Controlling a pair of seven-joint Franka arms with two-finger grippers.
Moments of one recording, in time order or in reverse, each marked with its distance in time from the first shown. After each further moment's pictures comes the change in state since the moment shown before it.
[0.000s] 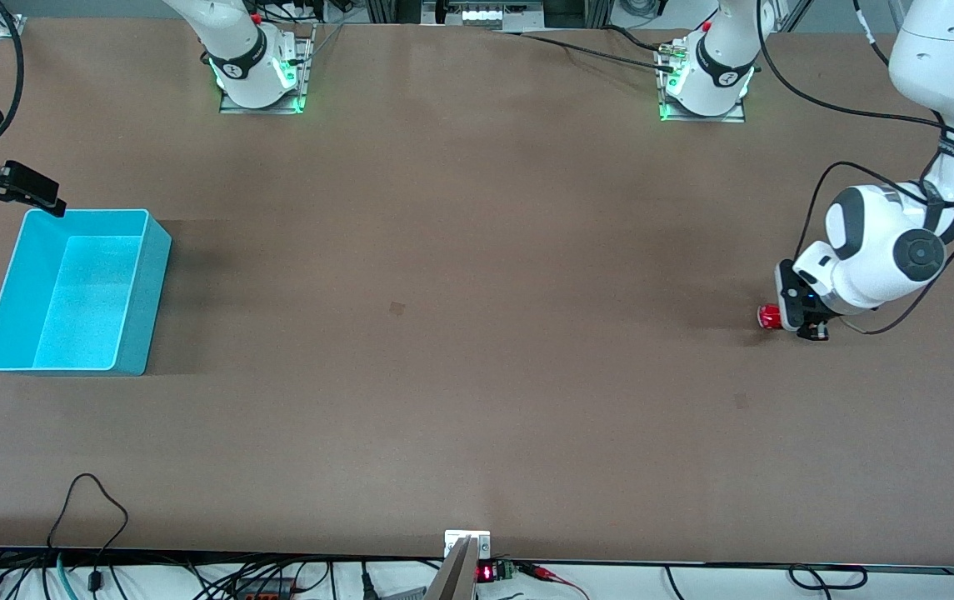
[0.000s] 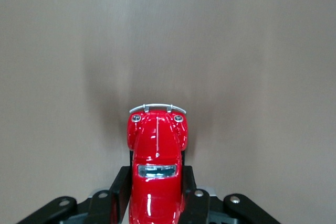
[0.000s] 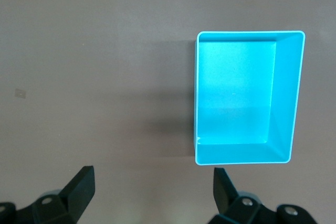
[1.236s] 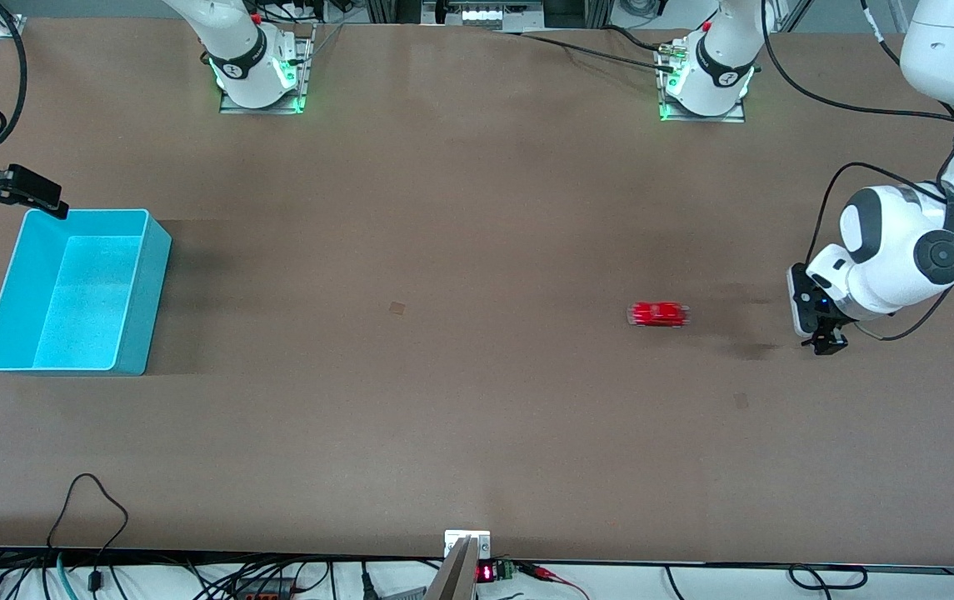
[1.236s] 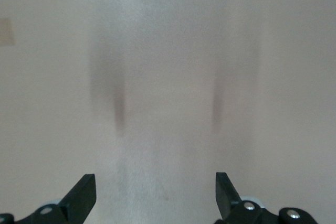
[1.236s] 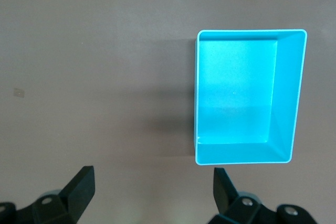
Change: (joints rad) left arm 0.006 -0.043 -0.030 0.055 0.000 -0.091 -0.015; right arm 0.000 0.010 0.000 0.000 0.000 0.000 0.000
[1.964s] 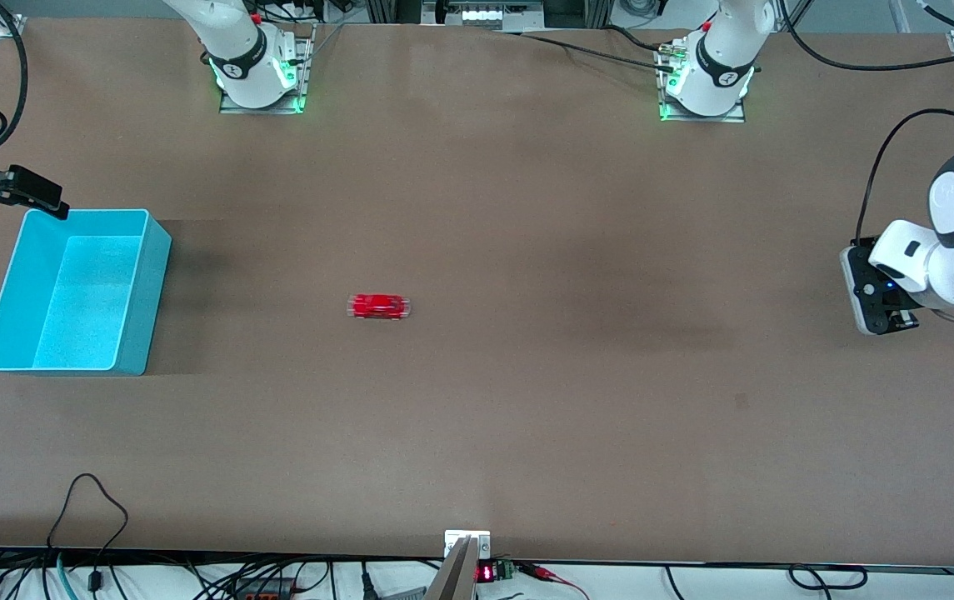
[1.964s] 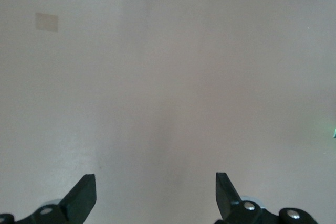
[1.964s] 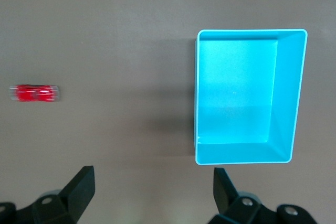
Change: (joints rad) left arm -0.001 -0.109 -0.058 0.330 0.000 -0.648 -0.217; right arm 0.000 0.000 0.000 0.000 0.000 -0.001 0.000
